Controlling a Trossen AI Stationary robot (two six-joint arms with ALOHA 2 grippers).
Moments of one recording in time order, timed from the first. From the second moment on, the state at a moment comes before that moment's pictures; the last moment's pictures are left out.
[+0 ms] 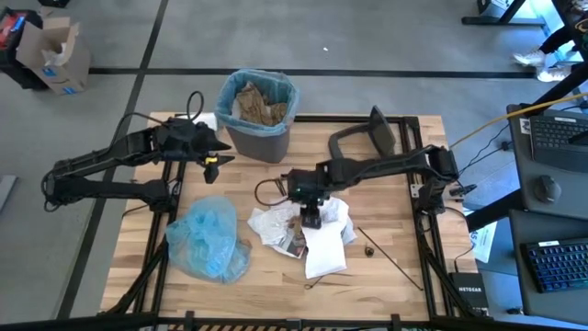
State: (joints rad) left arm 0.33 0.79 0.92 -0.69 -0.05 -0.07; right arm 0.07 1.86 1.50 -0.79 -0.18 0.15
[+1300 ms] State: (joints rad) left arm 0.33 0.79 0.92 -0.69 -0.05 -0.11; right arm 0.11 1.90 1.59 -0.81 0.00 -0.02
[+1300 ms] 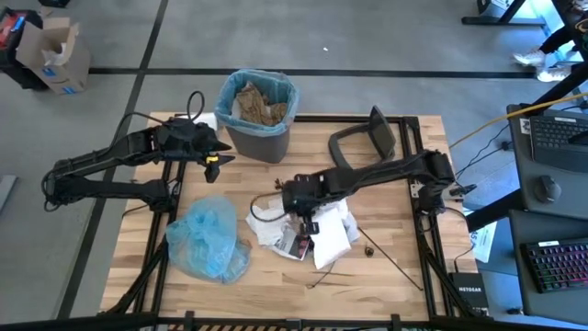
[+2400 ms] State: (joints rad) left arm 0.33 0.69 1.02 -0.67 -0.05 -0.15; right arm -0.37 1.91 2.02 -0.29 0.03 -0.20
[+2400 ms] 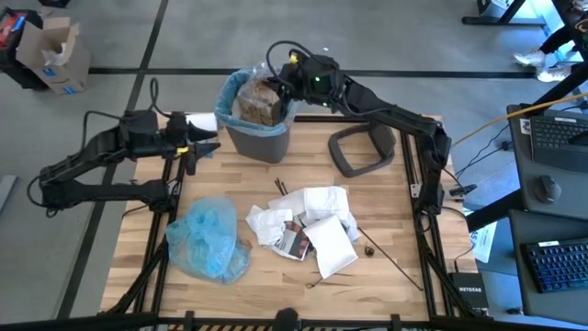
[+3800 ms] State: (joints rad) left arm 0.33 0.71 1.02 -0.72 -0.05 -0.17; right arm 0.04 1.82 1.37 -0.41 -0.02 -0.09
